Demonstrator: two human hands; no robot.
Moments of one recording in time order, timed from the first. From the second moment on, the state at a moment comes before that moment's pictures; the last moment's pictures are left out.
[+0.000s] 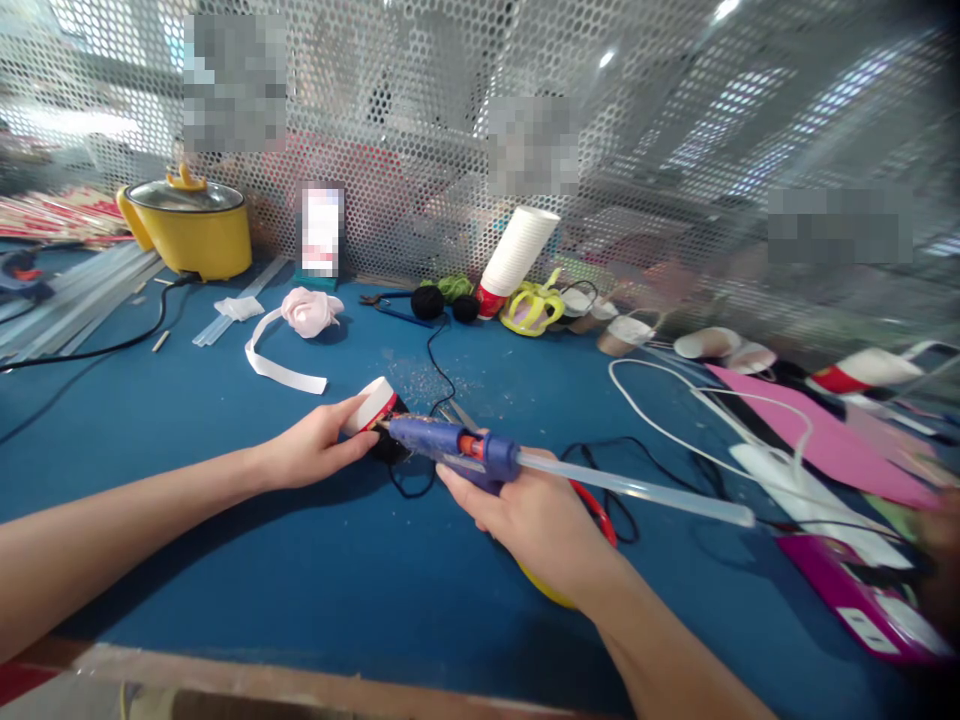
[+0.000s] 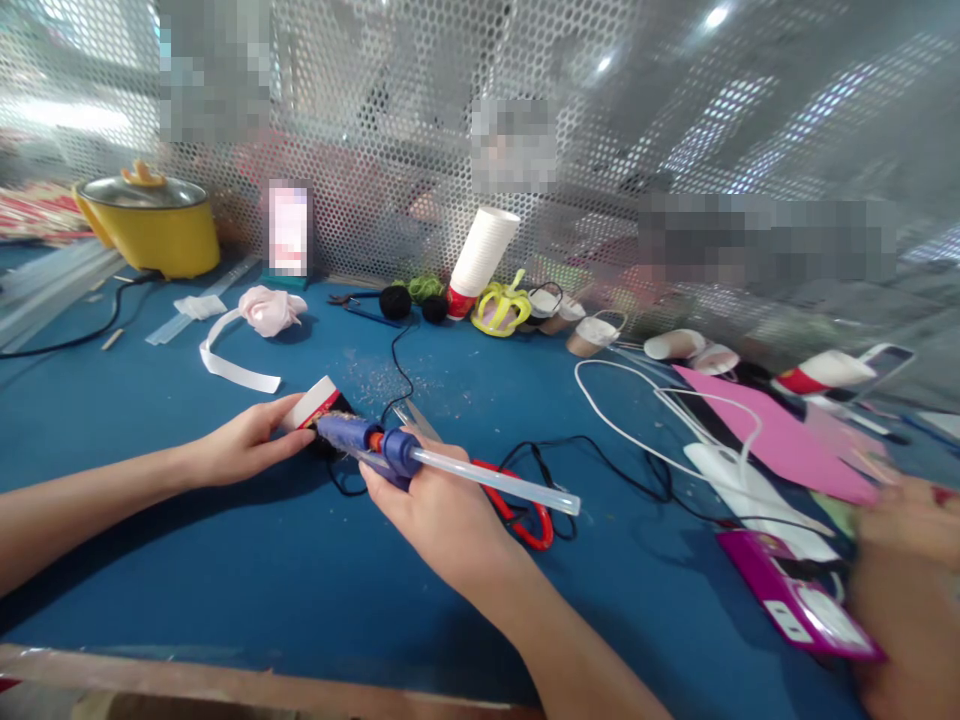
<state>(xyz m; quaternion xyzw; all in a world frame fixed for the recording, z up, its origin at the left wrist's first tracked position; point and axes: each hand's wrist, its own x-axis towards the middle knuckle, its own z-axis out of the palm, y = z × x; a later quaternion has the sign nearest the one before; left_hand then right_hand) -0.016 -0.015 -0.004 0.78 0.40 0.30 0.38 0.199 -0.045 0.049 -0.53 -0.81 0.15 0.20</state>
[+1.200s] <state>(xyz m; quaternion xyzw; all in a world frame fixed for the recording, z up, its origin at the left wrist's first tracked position) -0.018 -0.013 -0.007 0.78 0.40 0.29 0.38 0.200 -0.044 0.054 -0.60 -0.72 0.27 0.22</state>
